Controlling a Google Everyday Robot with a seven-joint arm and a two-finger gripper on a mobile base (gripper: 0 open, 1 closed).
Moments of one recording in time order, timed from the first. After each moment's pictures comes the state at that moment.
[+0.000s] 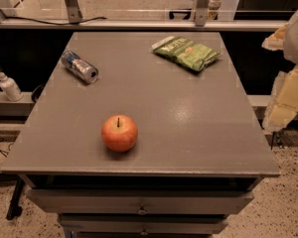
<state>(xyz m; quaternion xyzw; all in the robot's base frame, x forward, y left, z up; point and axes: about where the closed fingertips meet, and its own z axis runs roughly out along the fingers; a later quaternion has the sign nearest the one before) 0.438 -0.216 0.978 -0.60 0.78 -0.04 0.16</state>
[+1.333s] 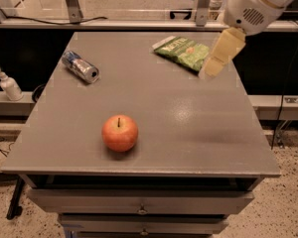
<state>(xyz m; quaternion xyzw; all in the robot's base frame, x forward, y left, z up) 0.556 -0.148 0.982 -0.56 0.79 0.03 0.25</state>
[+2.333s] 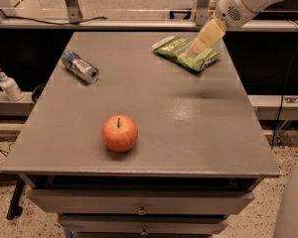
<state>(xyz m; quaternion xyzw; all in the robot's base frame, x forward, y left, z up) 0.688 -0.156 0.947 -0.48 0.81 0.10 0.32</state>
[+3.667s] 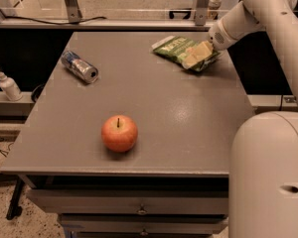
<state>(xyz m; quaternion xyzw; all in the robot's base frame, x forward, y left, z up) 0.770 -0.176 0.838 -0.40 0.86 0.14 0.29</state>
